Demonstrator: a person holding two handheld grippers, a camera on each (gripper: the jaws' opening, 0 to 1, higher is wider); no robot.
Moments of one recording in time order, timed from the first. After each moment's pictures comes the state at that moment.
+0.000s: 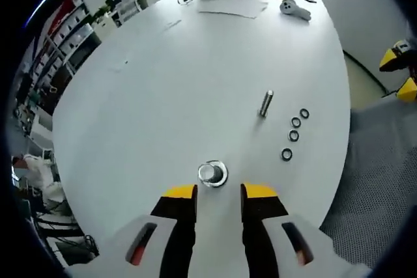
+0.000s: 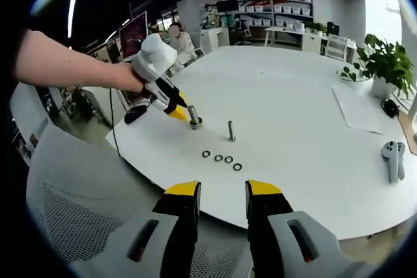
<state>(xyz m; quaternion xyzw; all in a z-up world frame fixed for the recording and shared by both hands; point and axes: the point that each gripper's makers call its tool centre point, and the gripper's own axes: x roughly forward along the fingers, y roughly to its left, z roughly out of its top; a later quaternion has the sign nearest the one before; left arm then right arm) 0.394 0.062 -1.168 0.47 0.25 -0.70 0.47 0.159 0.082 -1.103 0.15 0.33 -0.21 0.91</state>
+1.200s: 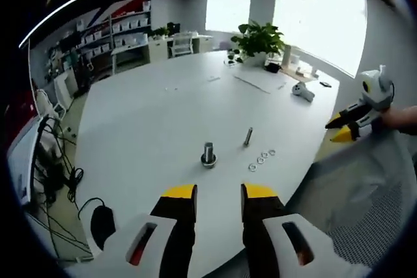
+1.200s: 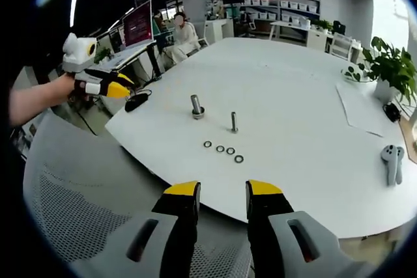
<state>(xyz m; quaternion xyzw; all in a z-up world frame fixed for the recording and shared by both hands) 0.394 0.177 -1.076 0.22 0.25 -0.72 0.61 0.153 0.087 -1.109 0.14 0.36 -0.20 0.90</state>
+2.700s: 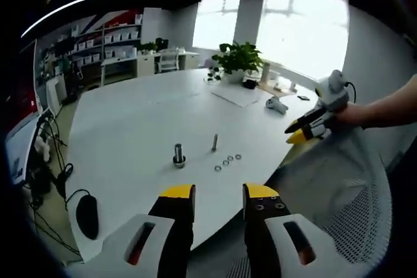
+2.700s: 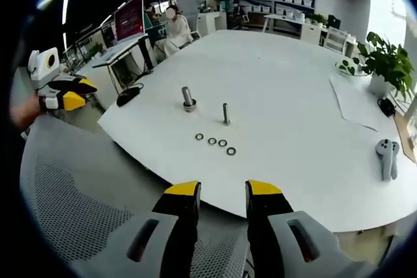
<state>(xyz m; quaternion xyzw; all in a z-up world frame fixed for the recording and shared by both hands) 0.352 0.229 -1.058 0.17 0.24 -0.75 0.59 0.144 0.087 -1.117 0.14 0.39 -0.22 0.88</state>
